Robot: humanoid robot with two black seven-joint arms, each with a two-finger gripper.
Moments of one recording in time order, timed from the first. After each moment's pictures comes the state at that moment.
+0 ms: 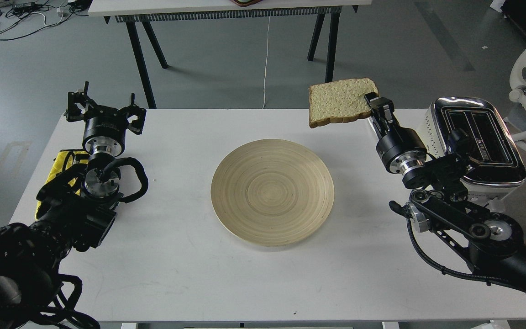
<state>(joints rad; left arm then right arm) -0.82 0.07 -0.58 -0.23 -0.67 -0.49 -0.43 0.65 -0.44 0.66 1.24 -0.86 -0.49 0.18</state>
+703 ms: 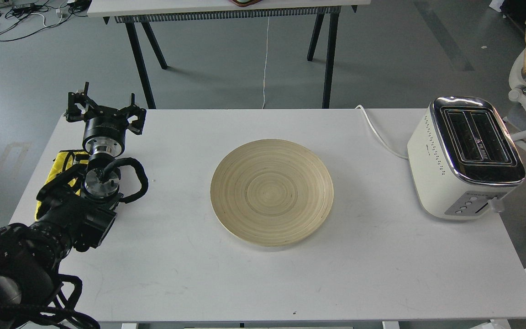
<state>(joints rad) -0.82 0.07 -0.58 -0.23 -0.67 -0.49 -0.43 0.73 -1.21 0.45 1.28 -0.97 -0.43 0.20</state>
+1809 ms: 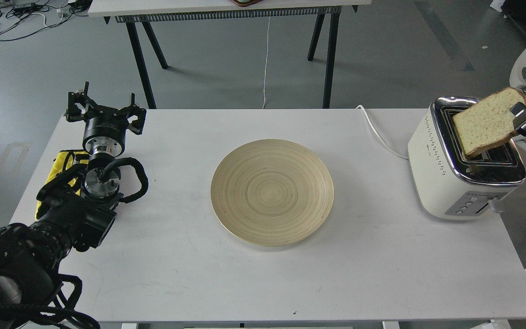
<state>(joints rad) -0.82 0.07 -0.58 -0.23 -0.67 -0.49 -0.43 0.69 -1.07 0.20 1.27 -0.98 -0.49 0.21</state>
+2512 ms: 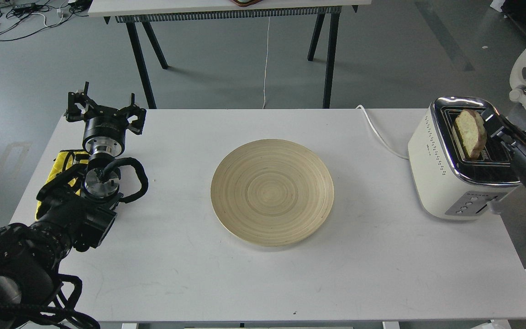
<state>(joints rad) -0.82 0.07 -0.58 -0.23 -0.67 -0.49 -0.43 0.69 -0.99 0.21 1.26 -0.98 -0.49 0.21</state>
